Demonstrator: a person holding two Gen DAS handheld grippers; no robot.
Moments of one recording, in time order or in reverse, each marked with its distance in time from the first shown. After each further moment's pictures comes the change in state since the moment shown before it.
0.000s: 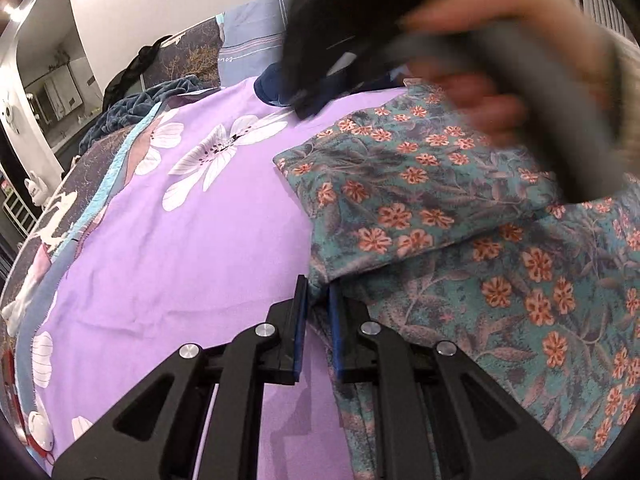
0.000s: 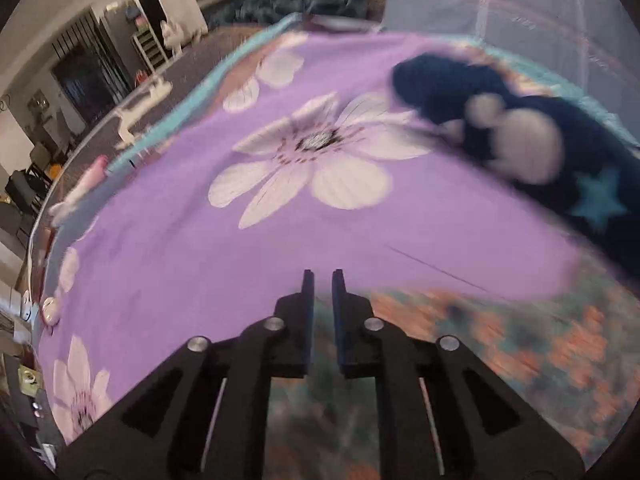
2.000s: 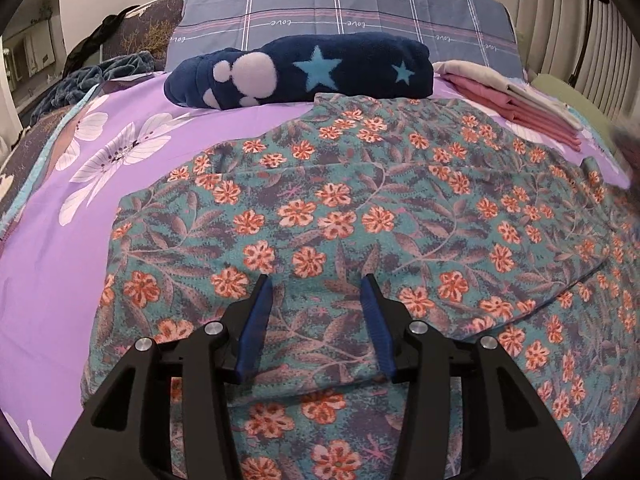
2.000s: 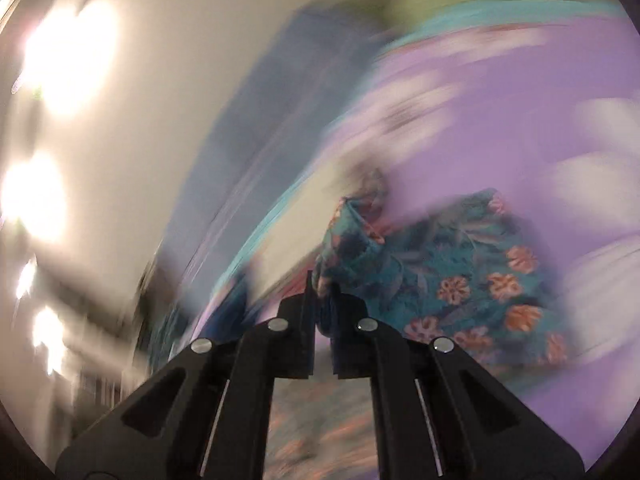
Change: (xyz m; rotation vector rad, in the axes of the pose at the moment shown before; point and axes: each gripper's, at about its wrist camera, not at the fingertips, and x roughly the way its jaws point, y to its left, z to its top) left arm 0.039 -0.092 0.066 -0.128 0.056 -0.194; right arm -0.293 -0.298 -0.233 0.866 -0.610 -0.004
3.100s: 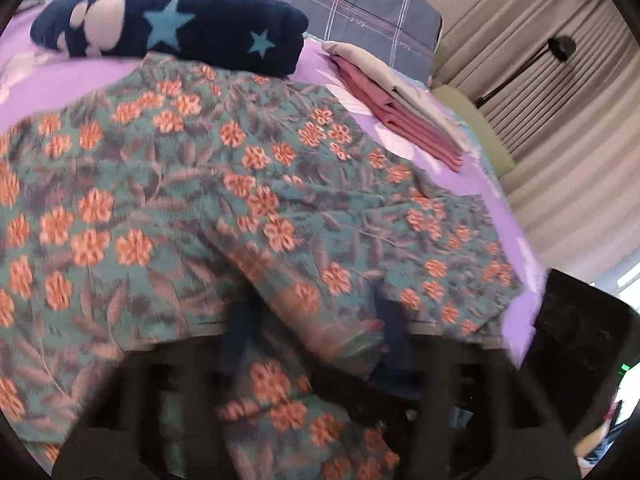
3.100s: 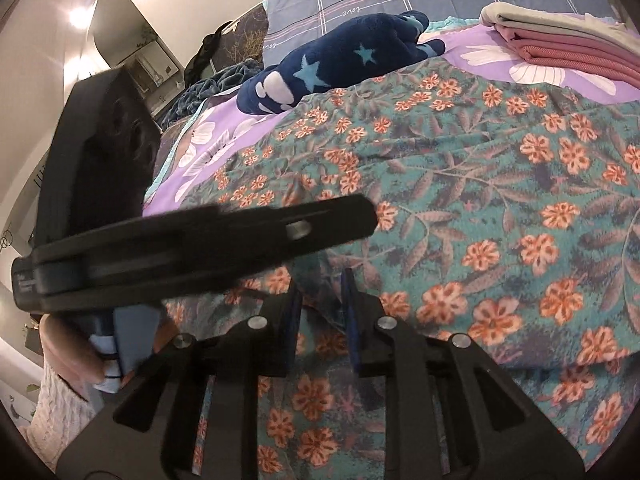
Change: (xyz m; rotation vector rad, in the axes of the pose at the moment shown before) left arm 0.035 -0.060 0.042 -0.117 0.170 -0.532; right arm 0.119 0.074 -0.191 -0.456 0.425 0.024
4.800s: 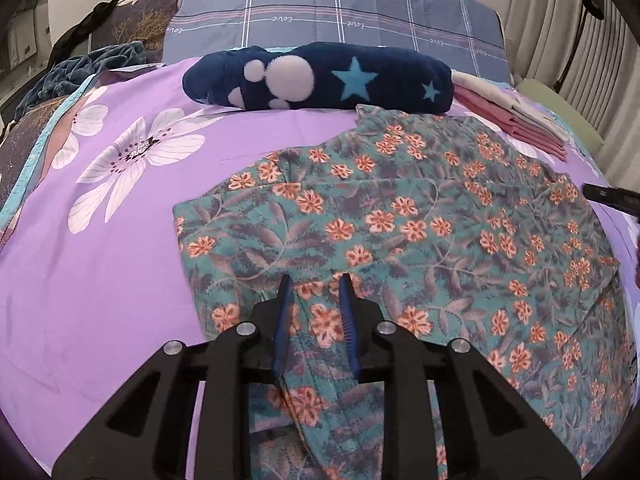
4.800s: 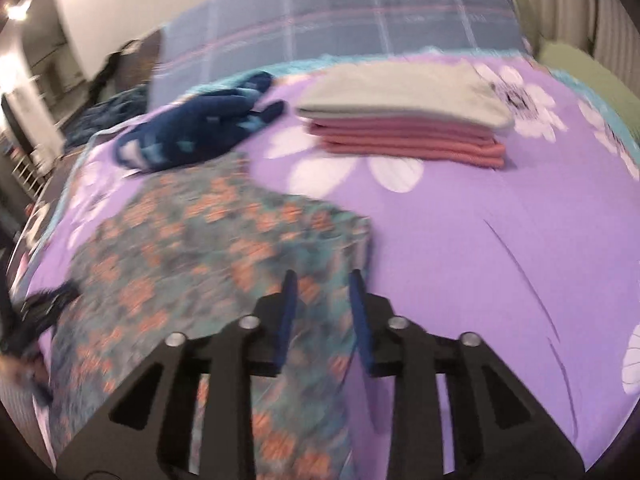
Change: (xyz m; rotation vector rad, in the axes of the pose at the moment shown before) left arm -0.105 0.091 -0.028 0.135 -0.130 0.443; right arm -0.078 -0.108 0.080 0.079 -0.029 -0.425
